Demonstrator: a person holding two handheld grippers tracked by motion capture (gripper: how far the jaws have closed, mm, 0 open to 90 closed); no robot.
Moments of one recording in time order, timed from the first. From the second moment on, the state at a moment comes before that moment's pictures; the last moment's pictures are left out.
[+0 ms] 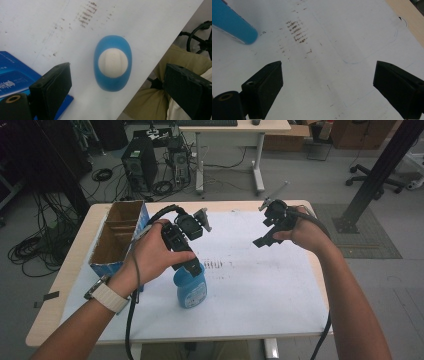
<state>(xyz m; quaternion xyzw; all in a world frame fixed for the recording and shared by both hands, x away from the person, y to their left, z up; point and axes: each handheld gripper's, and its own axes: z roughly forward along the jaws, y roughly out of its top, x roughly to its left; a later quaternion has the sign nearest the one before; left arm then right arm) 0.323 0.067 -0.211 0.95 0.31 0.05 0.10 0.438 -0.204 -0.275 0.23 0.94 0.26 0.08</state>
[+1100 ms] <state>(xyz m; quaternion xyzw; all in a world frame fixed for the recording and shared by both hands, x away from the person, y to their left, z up) 0.328 0.063 -0.238 0.94 0.33 0.05 0.09 0.439 -0.203 -0.277 0.22 0.94 0.25 0.07</state>
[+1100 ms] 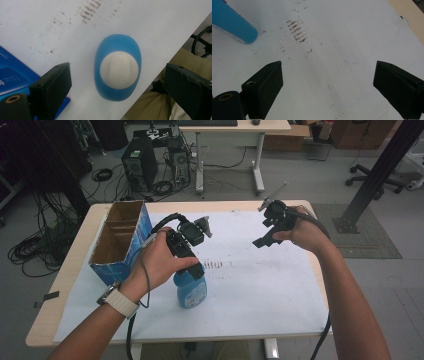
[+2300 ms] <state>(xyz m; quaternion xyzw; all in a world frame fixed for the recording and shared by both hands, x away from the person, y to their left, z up) 0.333 0.062 -0.277 0.94 0.34 0.04 0.10 0.439 -0.201 -0.281 0.22 0.94 0.25 0.07</state>
